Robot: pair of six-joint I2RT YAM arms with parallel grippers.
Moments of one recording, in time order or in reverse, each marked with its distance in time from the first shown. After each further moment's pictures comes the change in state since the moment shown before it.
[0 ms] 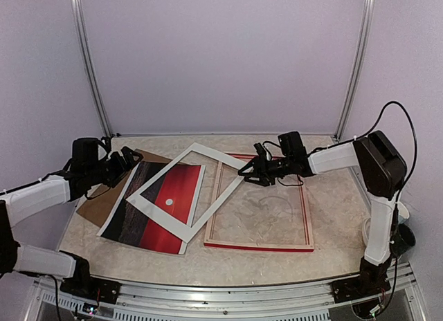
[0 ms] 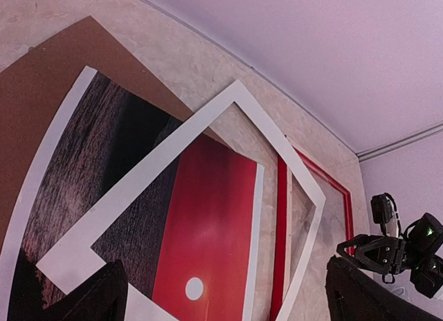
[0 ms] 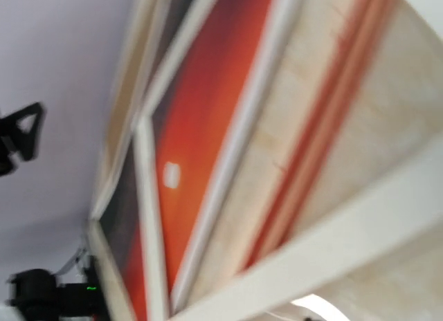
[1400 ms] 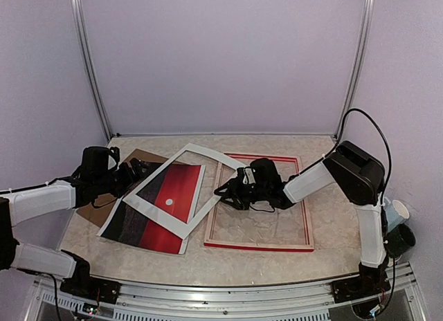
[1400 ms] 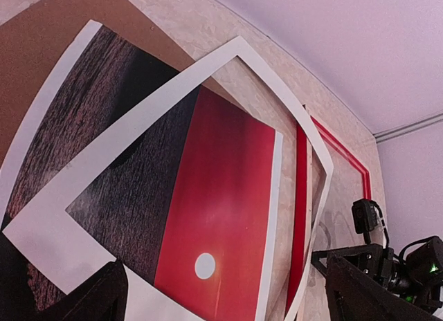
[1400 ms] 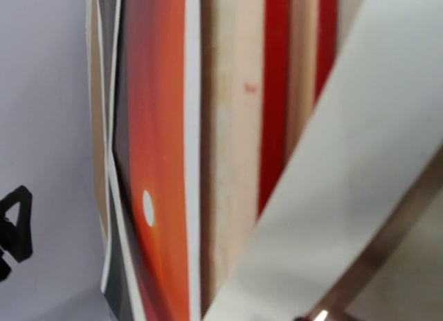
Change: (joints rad) left arm -0.114 0.036 -0.063 0.005 -0.092 -0.023; right arm 0.278 0.126 -0.129 0.391 0.376 0.486
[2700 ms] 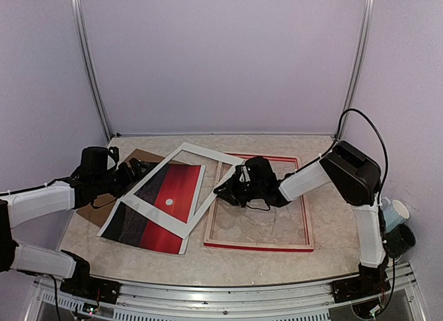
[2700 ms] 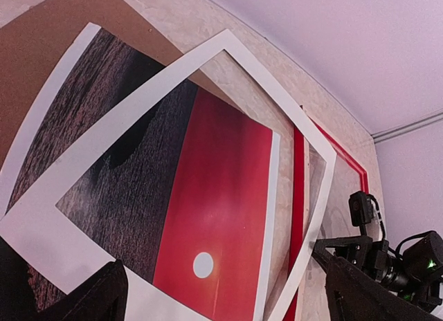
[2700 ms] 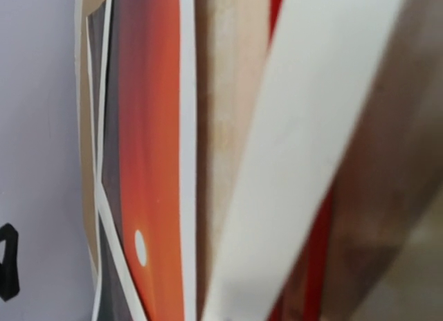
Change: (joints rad) left arm 0.000 -0.016 -0.006 -0.001 0.001 0.000; right arm 0.009 0.031 0.071 -0.046 0.088 0.007
